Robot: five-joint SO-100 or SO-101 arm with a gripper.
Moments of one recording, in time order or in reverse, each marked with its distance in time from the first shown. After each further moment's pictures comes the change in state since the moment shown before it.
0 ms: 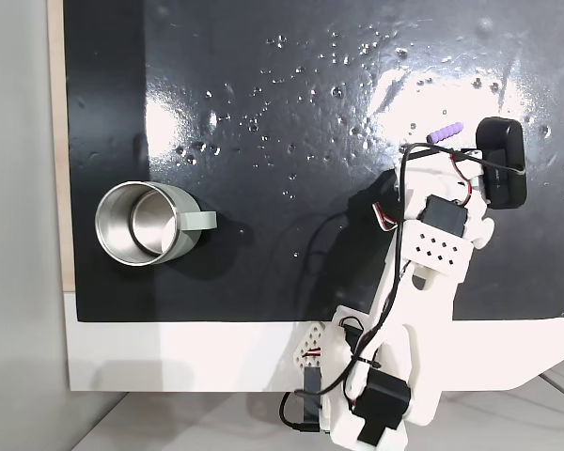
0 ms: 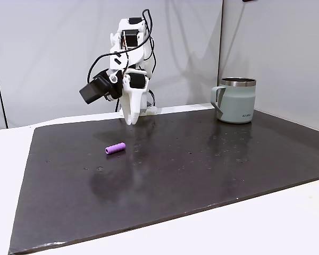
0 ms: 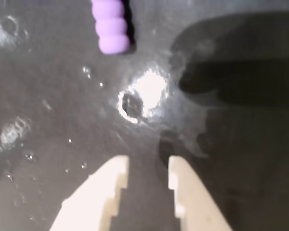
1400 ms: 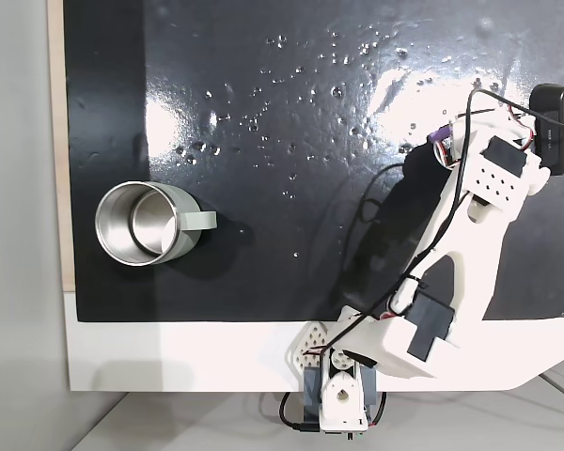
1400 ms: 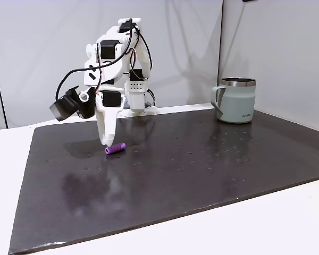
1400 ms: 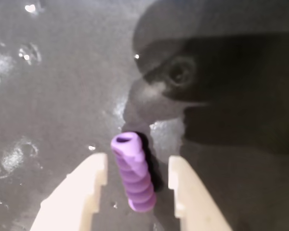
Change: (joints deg) arm 7.8 -31.2 -32.9 3.5 -2.6
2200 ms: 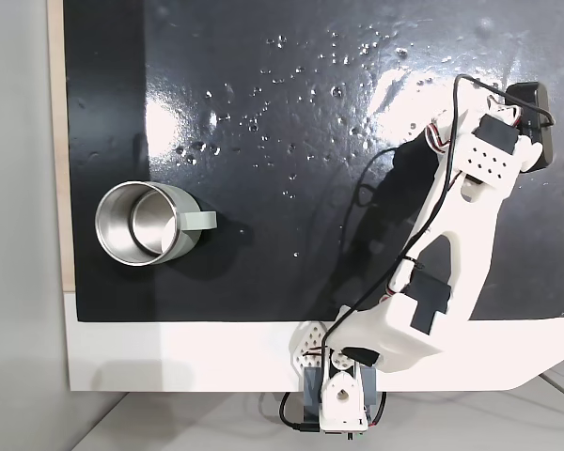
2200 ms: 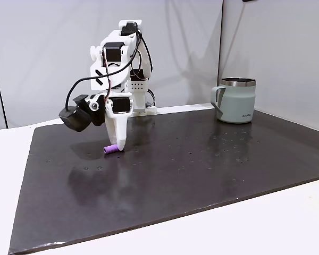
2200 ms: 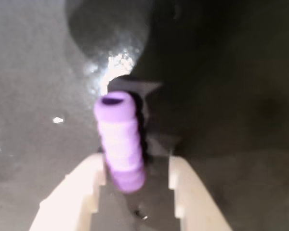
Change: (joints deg) arm -2.9 -7.0 -8.1 11.2 -0.4
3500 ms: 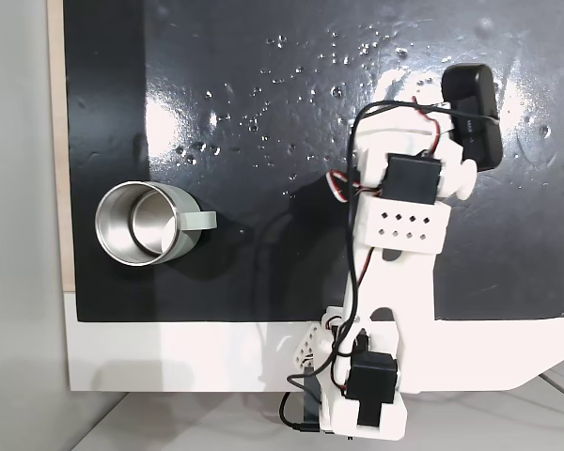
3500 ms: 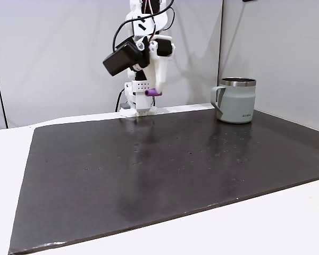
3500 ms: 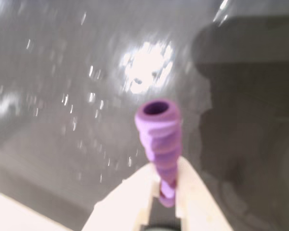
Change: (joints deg) arm -21.8 33.9 8.1 16.2 15.3
